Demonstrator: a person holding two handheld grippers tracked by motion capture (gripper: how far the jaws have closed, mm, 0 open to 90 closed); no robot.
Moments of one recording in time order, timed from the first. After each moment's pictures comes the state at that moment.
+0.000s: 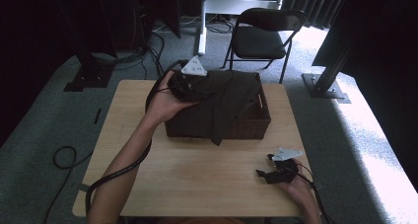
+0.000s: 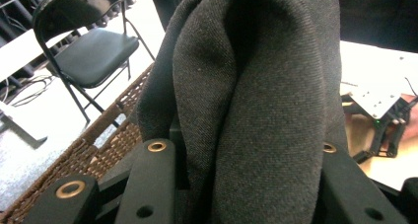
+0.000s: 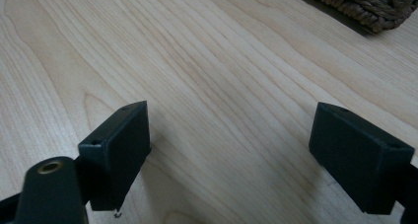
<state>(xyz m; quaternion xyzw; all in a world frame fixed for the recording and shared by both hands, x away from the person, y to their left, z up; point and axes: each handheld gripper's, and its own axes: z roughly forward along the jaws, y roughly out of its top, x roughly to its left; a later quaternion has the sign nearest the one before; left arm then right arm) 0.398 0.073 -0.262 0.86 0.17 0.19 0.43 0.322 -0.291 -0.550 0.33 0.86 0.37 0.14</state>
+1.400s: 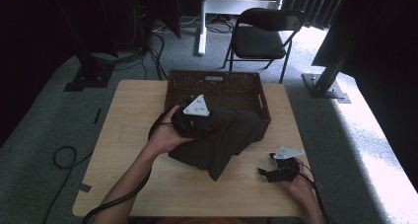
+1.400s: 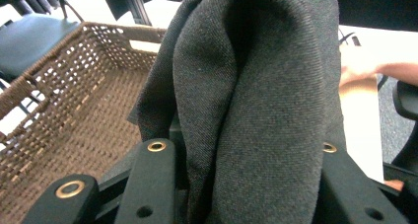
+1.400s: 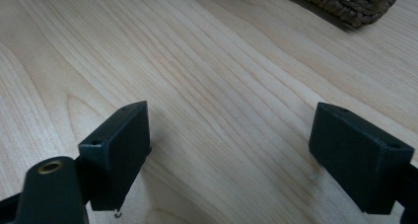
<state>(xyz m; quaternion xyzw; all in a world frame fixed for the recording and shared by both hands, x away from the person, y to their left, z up) 0.350 0.068 -0.330 0.89 0.13 0.13 0.42 0.325 -0.296 -0.550 0.34 0.85 0.37 0.14</state>
